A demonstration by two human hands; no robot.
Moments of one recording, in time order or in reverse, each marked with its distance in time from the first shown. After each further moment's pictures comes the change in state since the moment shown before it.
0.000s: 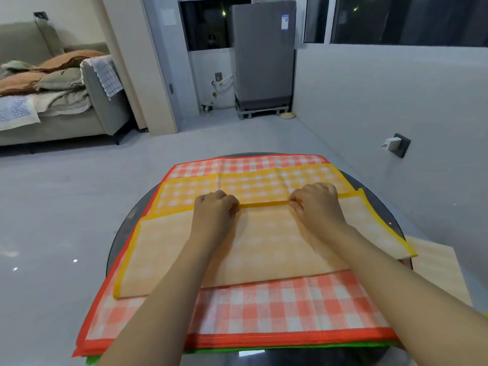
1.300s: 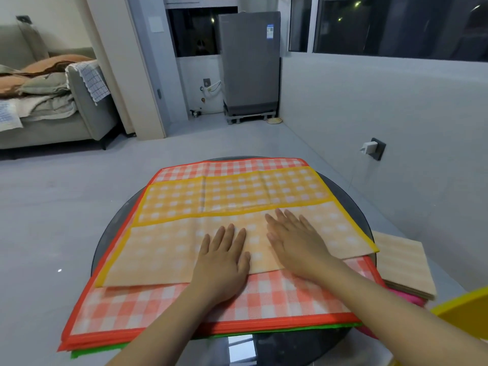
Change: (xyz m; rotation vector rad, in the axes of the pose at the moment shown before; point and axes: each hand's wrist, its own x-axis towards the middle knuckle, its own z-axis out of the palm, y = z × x) left_hand -0.079 0.057 0.002 0.103 -0.525 -0.025; right_hand -0.072 -0.015 -0.022 0.050 -0.471 0.010
